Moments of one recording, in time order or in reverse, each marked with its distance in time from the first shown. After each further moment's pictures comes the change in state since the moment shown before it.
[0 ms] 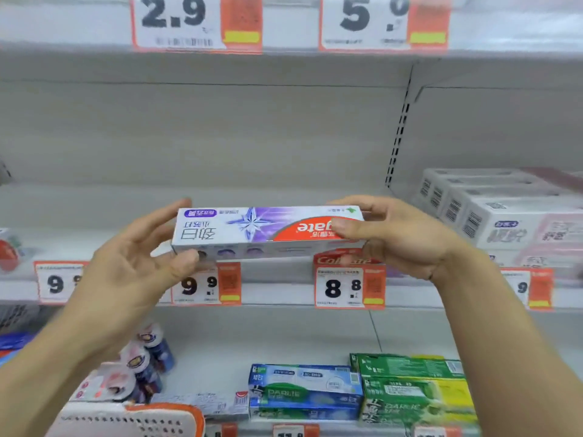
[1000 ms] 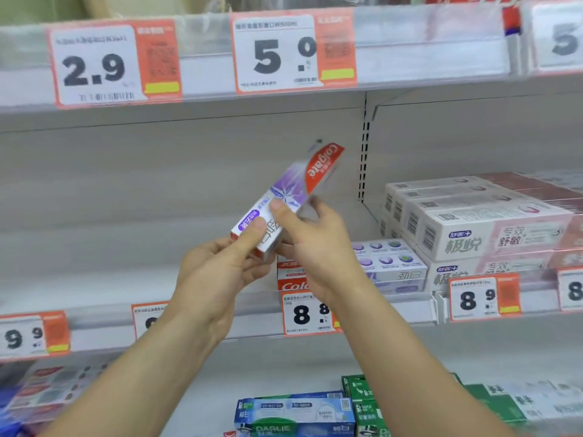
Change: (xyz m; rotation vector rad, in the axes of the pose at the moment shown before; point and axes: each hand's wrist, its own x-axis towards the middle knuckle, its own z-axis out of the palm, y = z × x) left_hand 0.047 0.006 0.134 -0.110 0.159 -0.310; right_hand 0.034 0.007 0.045 0.381 0.408 -0.274
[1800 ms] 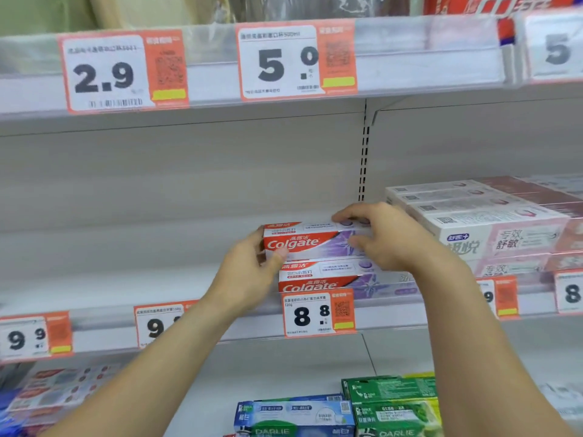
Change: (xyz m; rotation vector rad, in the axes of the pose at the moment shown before) left_hand 0.039 -0.032 0.002 0.683 -0.221 0.318; right_hand 0.021 -0.053 -0.095 -1.426 -0.147 -0.135
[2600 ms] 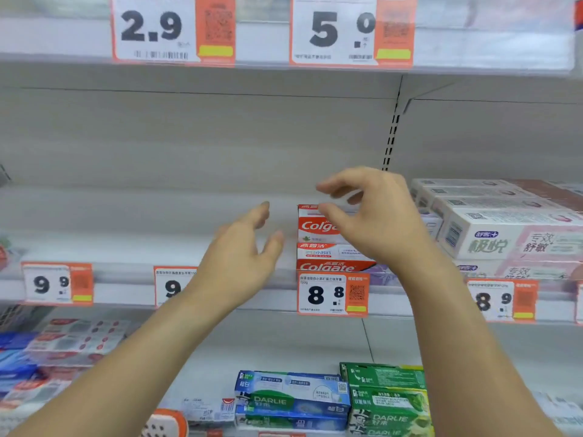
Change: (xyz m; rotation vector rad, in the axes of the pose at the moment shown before) left_hand -0.039 0.012 -0.027 0.311 0.149 0.056; right_hand -0.010 -0.062 0.020 0.080 0.318 -0.293
